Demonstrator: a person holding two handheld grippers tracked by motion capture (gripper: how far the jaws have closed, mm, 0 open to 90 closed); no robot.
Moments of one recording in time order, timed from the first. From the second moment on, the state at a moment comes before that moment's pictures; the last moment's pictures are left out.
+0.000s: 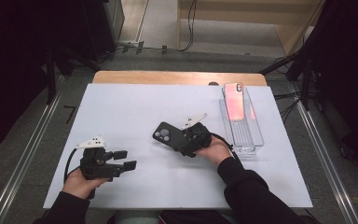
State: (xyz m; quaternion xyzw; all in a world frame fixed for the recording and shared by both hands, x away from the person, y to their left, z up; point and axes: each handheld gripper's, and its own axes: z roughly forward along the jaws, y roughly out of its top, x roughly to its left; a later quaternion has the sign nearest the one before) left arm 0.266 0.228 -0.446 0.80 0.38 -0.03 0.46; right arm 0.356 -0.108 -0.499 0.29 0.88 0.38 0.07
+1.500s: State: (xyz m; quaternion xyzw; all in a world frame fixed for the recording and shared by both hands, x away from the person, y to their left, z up) left arm 0.299 0.175 -0.431 0.79 0.39 -0.06 0.47; right arm 0.306 -0.154 -0.455 0.44 0.78 0.44 0.05
